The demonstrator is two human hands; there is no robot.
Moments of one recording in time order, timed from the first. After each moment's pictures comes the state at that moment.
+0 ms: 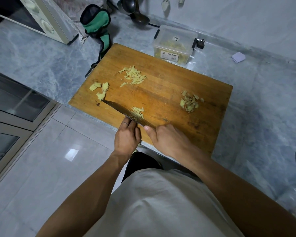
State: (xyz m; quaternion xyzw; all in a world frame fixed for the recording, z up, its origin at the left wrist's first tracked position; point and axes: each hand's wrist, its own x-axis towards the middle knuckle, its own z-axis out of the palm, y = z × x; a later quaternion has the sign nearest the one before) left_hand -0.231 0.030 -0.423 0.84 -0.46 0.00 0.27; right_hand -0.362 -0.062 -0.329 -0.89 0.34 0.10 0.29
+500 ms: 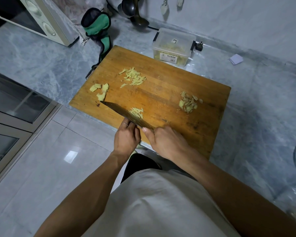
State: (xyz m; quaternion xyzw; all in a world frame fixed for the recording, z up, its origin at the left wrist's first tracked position) left_hand -0.232 0.031 -0.414 0.84 -0.49 0.03 0.25; right_hand -0.364 -0.052 -0.321 -0.89 0.34 0.10 0.28
